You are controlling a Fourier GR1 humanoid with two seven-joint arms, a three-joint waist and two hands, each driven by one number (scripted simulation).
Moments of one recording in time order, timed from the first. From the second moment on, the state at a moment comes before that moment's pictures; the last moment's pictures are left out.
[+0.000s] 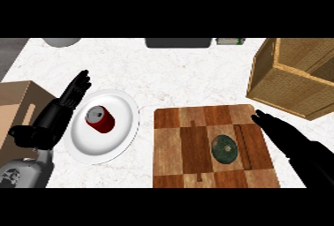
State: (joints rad) left arm -0.16 0.36 -0.11 -1.57 0.11 -0.05 -0.01; right arm 0.03 -0.49 0.24 -2.25 0.48 0.43 0.55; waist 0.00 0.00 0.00
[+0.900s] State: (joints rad) left arm -0.14 0.29 -0.04 -1.61 0.03 -0.12 0.01; right arm 0.07 -0.32 0.29 -1.95 0.77 0.23 0.20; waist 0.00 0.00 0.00
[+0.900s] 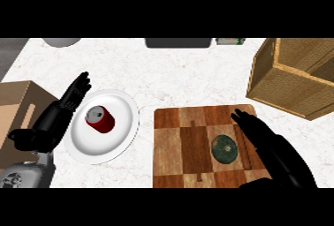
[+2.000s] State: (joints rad) left arm -0.16 0.21 0.02 -1.61 -0.04 -0.18 0.04; right arm 0.05 -0.20 0.32 -1.83 0.97 0.26 0.20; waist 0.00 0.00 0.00
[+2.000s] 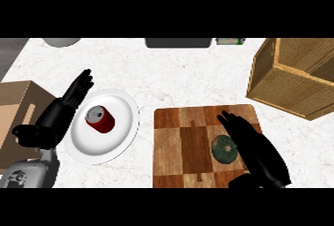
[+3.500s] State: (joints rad) left arm -0.15 0.18 0.06 -1.60 -0.07 -0.23 0.02; right arm -0.03 -0.16 0.33 -1.50 1.10 0.21 0.05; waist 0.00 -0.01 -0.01
